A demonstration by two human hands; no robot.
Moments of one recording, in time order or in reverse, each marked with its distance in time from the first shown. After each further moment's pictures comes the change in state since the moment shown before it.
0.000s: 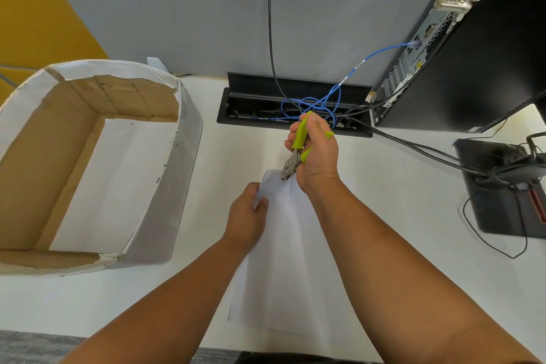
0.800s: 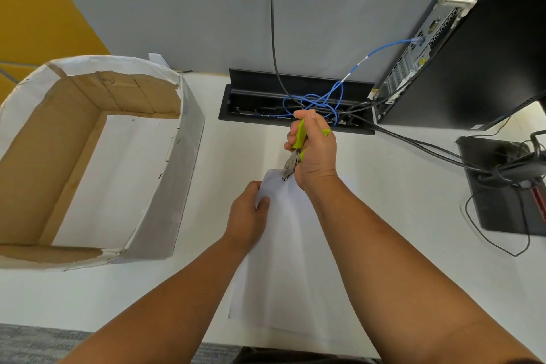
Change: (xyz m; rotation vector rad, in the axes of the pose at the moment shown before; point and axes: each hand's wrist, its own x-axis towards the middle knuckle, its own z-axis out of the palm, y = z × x) left_hand -0.004 -0.005 0.001 -0.053 -0.016 0.005; right_hand -0.007 0.000 0.006 -0.040 -0.022 -0.036
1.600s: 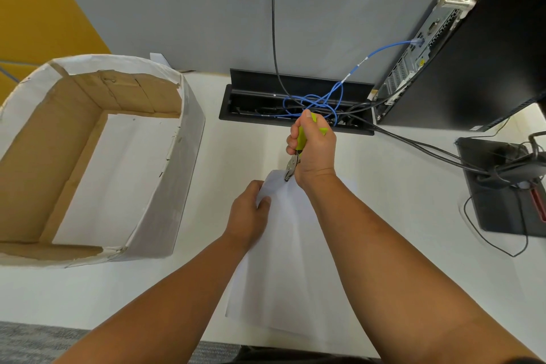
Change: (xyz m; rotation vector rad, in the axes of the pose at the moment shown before) left_hand 0.002 0.002 0.000 0.049 -0.017 -0.027; right_hand -0.002 -0.004 0.002 -0.080 -0.005 0.003
